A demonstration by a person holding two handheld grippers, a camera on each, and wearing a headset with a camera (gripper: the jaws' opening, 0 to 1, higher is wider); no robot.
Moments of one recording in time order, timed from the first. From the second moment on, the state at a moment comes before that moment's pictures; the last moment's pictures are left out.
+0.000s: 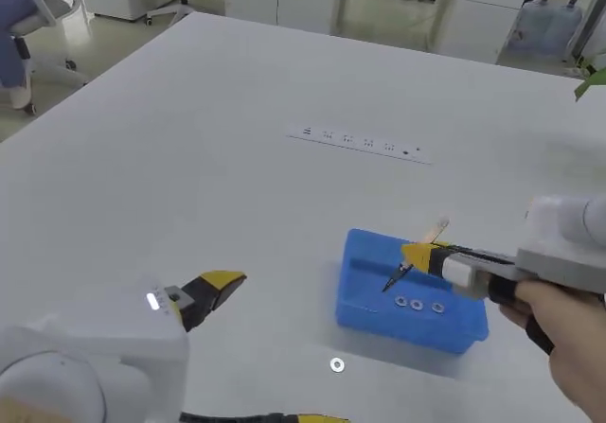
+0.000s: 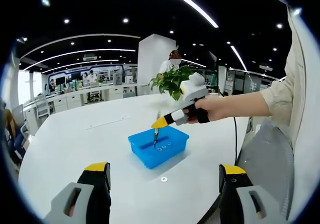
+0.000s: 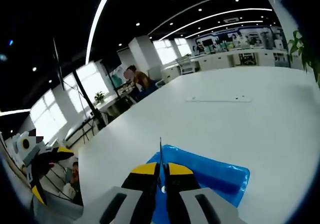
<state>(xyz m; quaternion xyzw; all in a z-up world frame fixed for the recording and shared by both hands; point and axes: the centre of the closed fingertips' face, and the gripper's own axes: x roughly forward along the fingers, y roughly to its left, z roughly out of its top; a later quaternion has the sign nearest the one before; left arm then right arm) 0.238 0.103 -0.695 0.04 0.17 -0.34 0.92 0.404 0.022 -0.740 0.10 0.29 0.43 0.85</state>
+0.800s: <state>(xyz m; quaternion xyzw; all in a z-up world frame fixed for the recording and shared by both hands) 0.239 0.103 -0.698 0.04 0.18 -0.34 0.92 0.405 0.017 -0.758 0.10 0.31 0.42 0.85</state>
